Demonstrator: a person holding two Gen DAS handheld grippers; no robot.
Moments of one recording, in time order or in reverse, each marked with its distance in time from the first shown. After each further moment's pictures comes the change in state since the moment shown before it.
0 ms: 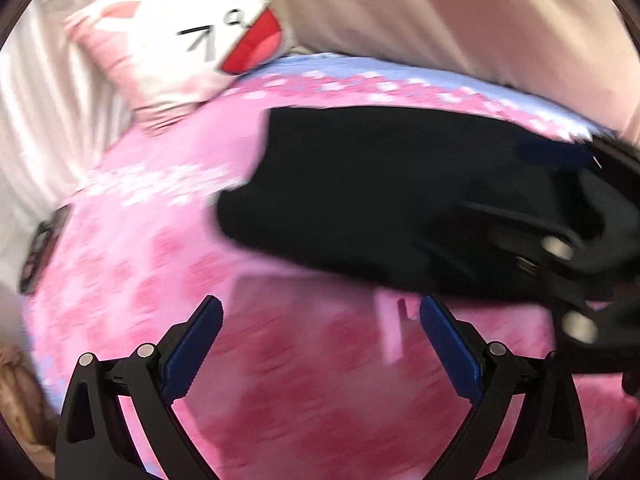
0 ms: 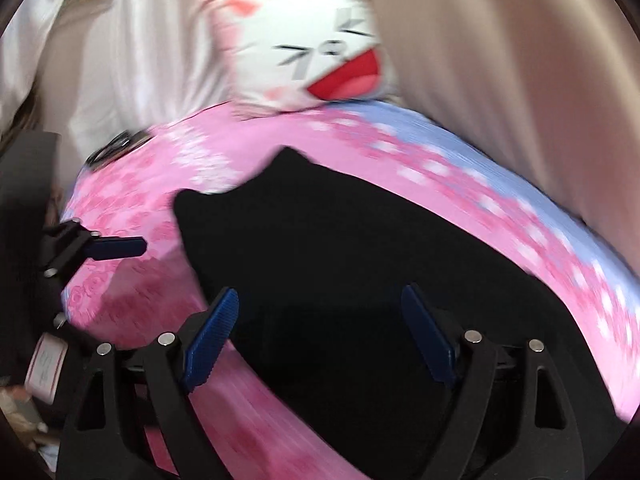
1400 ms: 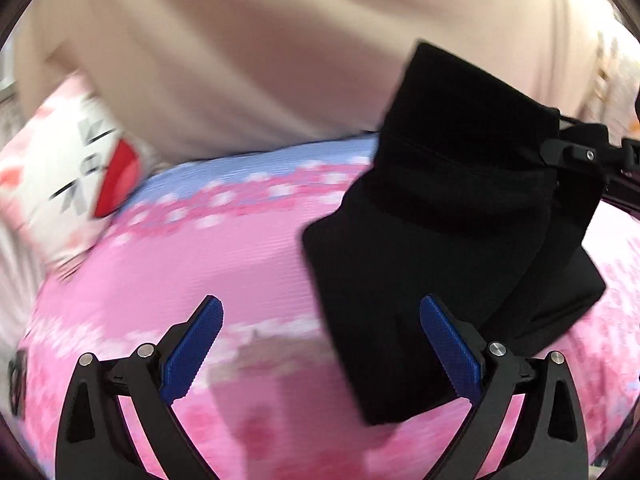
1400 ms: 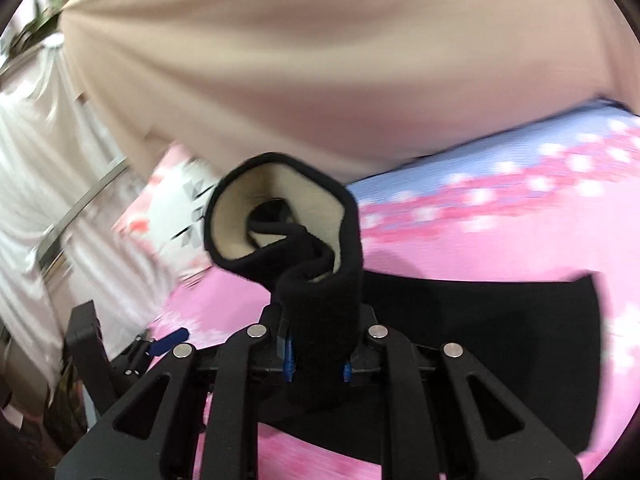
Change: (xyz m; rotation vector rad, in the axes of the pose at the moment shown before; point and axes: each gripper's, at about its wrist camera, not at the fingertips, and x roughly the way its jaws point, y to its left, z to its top) left arm -0.055 -0.194 0.073 0.307 -0.210 -0.262; right arm -0.220 -0.233 -0.139 0.824 -0.331 -0.078
